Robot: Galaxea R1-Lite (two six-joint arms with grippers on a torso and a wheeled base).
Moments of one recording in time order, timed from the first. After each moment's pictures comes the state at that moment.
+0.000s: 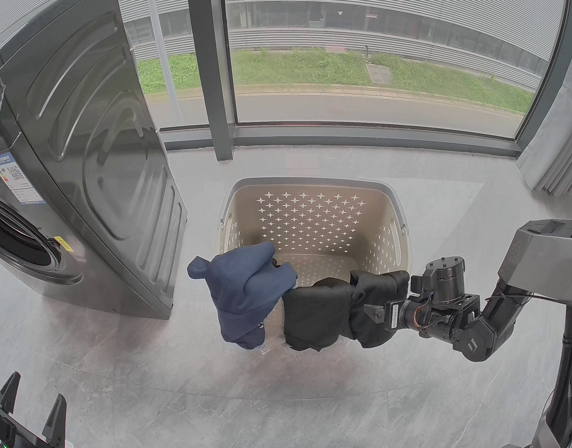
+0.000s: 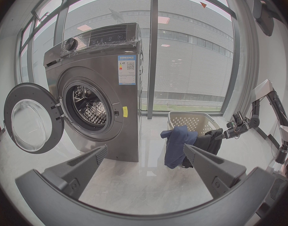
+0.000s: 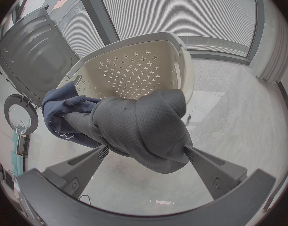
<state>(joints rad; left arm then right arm) 0.00 0.02 -0.02 0.00 0.01 -0.04 0.40 2.20 -0.67 -0.99 -0.07 0.22</state>
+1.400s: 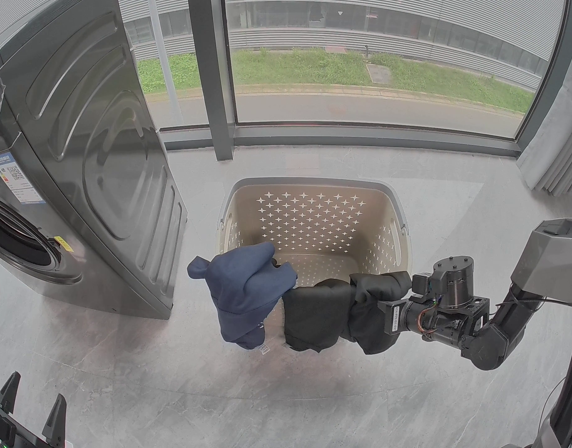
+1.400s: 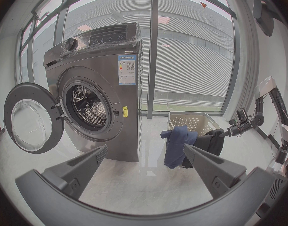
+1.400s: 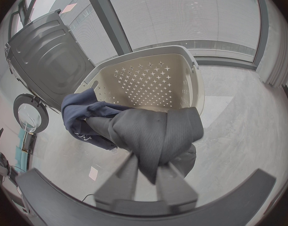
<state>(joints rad) 0.00 0.02 -0.02 0.00 0.01 -0.04 0.45 2.12 -0.58 -1.06 -0.04 0.21</state>
